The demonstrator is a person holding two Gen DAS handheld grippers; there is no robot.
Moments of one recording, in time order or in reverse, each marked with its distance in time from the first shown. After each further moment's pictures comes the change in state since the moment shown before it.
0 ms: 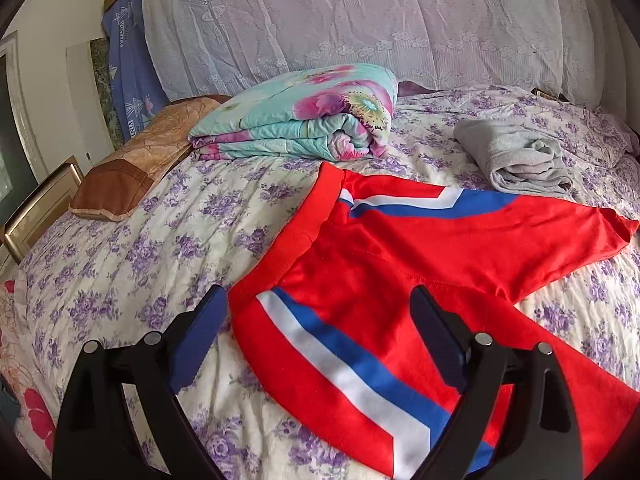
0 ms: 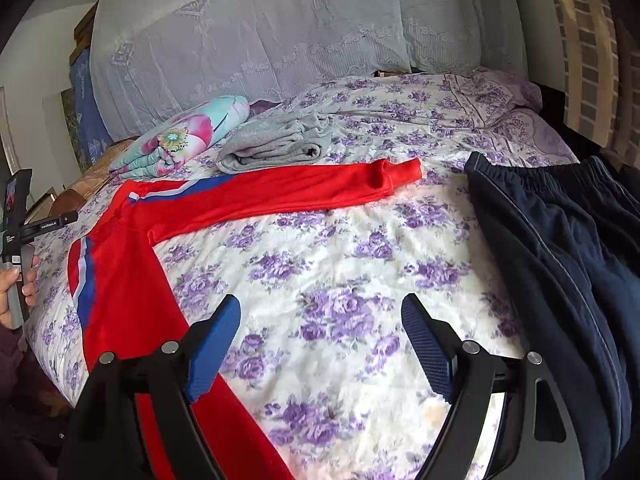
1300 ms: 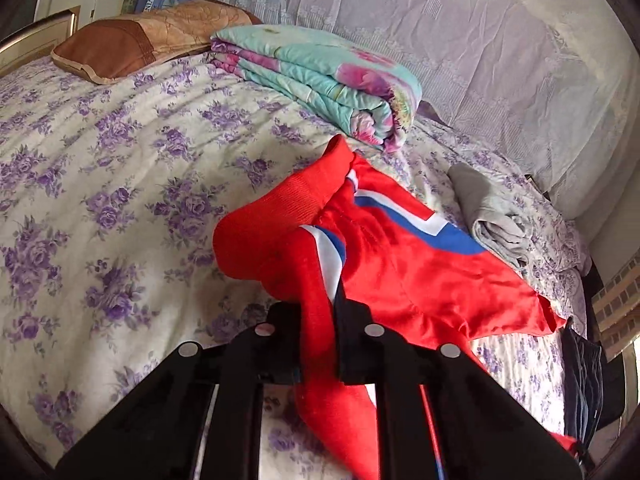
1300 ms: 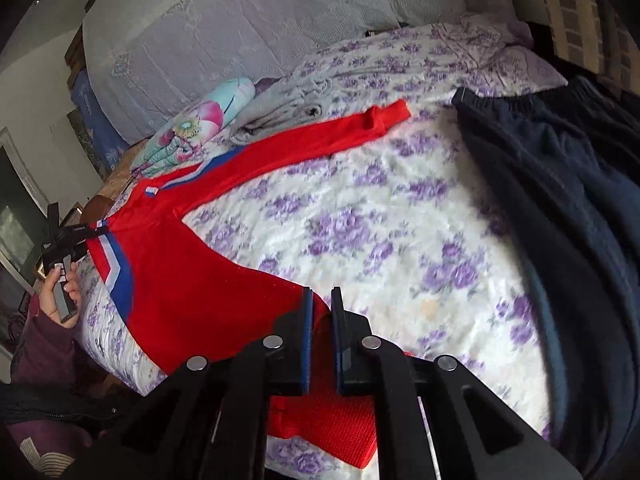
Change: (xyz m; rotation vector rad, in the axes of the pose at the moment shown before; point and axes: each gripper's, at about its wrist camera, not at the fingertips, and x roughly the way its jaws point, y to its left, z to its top) left arm 0.023 0.075 -0.026 -0.439 0.103 -0.311; right arm -0.044 -0.036 0.000 0.088 0.047 0.092
